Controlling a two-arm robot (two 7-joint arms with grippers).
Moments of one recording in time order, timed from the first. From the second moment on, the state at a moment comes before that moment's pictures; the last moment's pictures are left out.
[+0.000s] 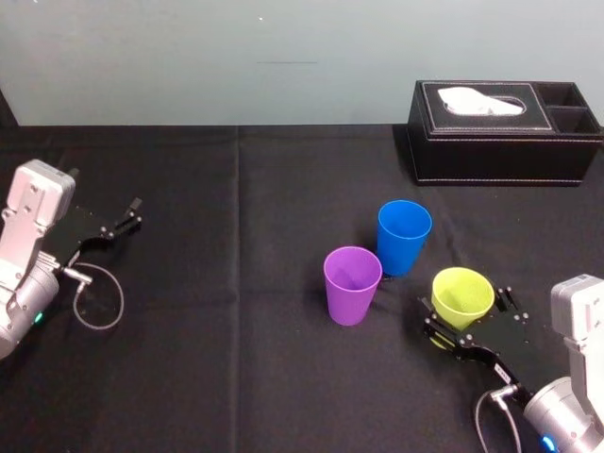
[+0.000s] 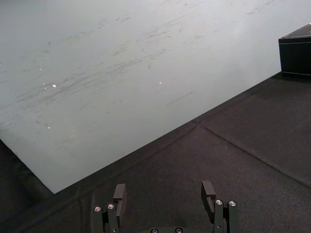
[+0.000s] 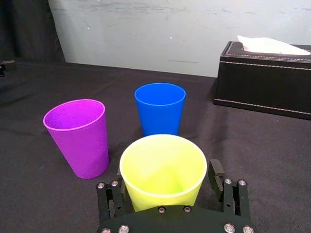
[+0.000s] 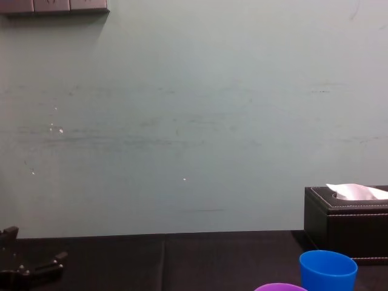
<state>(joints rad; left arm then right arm) -0.20 0.60 0.45 -1.41 -0.25 -0.12 0.03 -0.27 0.38 -0.16 -1.69 0.26 -0.13 0.18</state>
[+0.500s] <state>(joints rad) -0.20 0.60 0.45 -1.41 -0.25 -0.12 0.03 -0.26 0.35 -0.13 -1.67 0.26 -0.15 0.24</state>
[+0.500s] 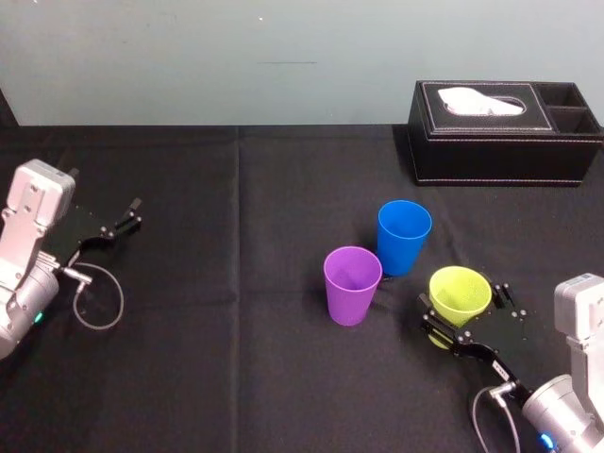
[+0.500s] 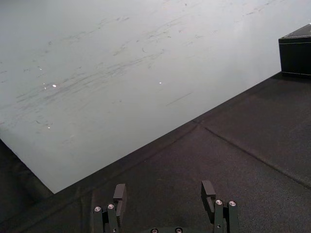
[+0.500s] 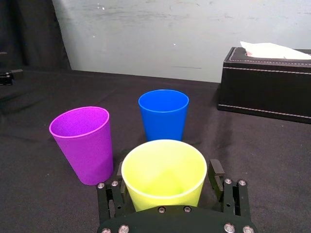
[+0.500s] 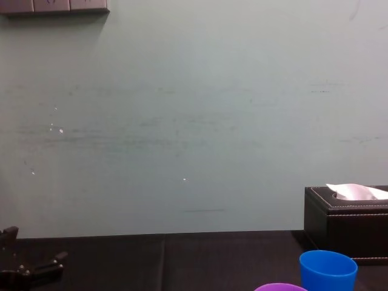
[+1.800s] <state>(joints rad) -0.20 0.60 0.45 -1.41 -0.25 -0.12 0.03 -0.27 0.31 -0.11 -1.68 0.21 -0.14 0.24</state>
